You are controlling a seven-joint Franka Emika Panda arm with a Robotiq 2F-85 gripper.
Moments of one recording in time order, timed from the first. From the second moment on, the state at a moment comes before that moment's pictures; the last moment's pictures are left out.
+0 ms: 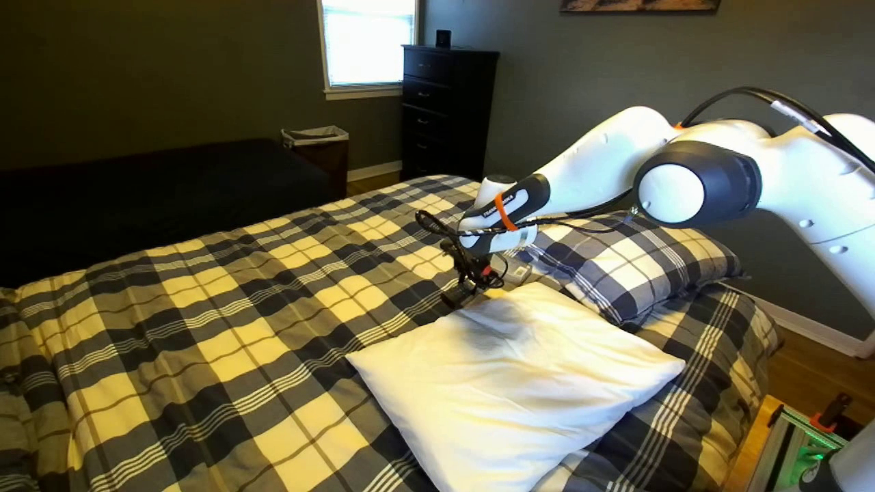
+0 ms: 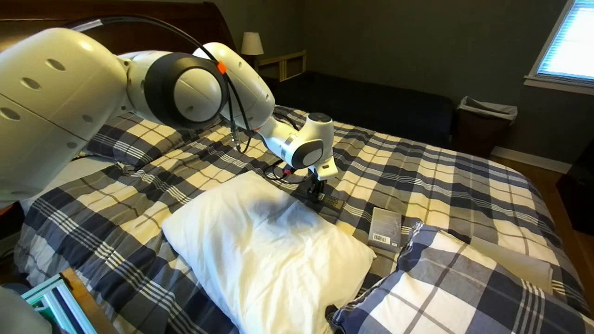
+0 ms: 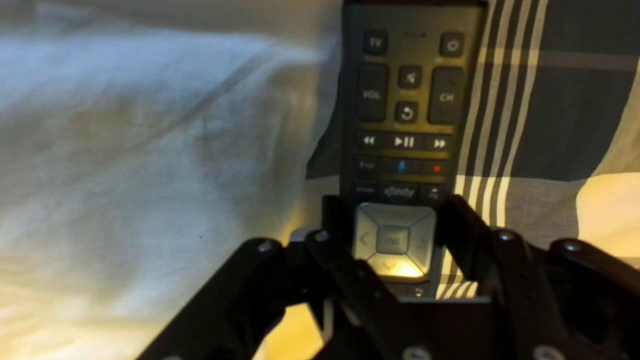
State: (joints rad) arm 0.03 0.98 -0.14 -1.44 0.24 2.56 1.18
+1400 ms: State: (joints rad) arm 0.03 0.74 -0.19 -1.61 0.11 2.54 1.02
